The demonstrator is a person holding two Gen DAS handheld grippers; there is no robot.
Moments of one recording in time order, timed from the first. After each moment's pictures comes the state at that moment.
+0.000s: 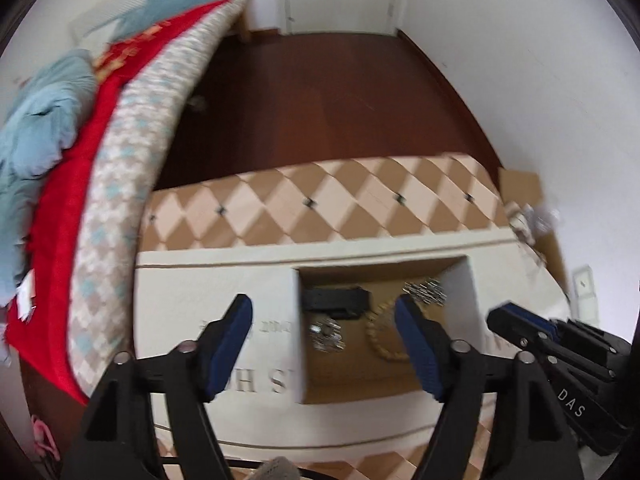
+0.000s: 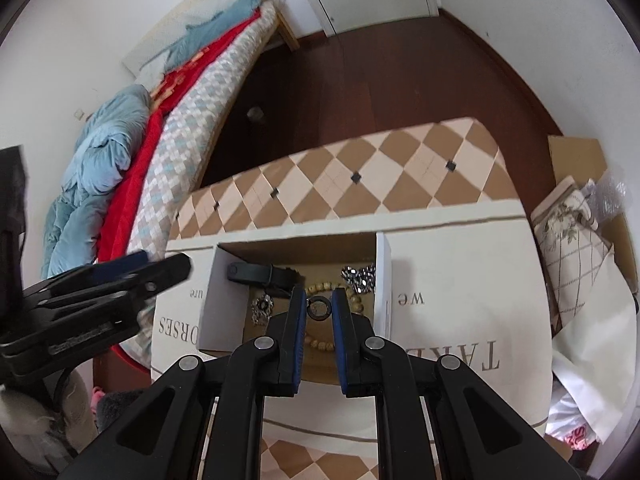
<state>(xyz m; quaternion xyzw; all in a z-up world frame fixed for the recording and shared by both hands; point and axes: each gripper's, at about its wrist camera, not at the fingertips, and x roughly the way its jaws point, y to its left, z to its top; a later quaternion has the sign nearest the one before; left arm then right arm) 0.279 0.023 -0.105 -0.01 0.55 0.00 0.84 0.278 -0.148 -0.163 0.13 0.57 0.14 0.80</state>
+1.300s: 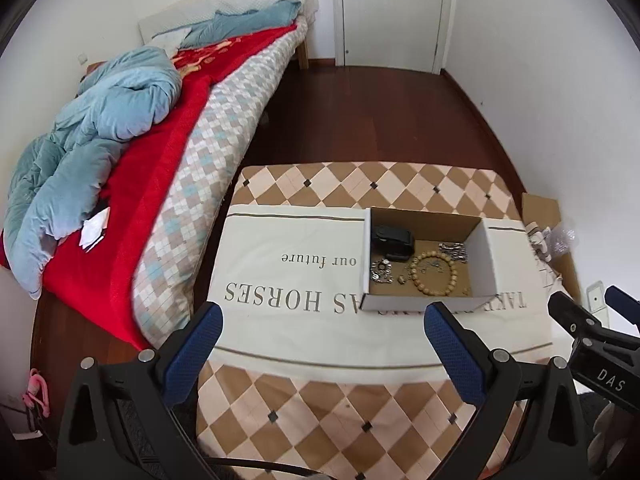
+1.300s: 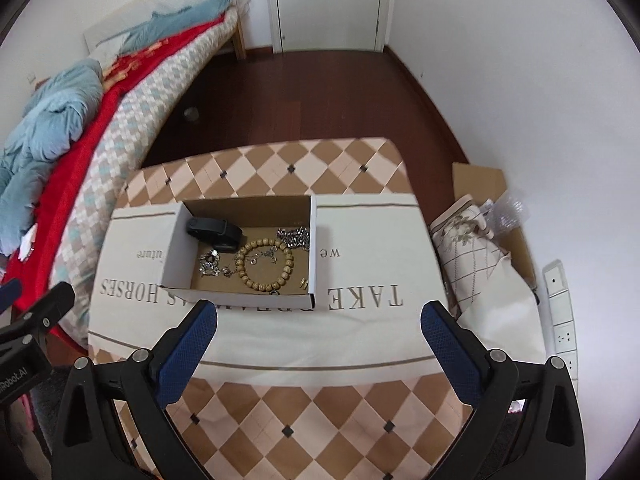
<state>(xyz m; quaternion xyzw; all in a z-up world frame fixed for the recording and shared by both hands) 0.133 0.061 -0.045 -0.02 0.49 0.07 0.87 0.160 -0.133 -0.070 0.00 0.52 0.00 0.86</state>
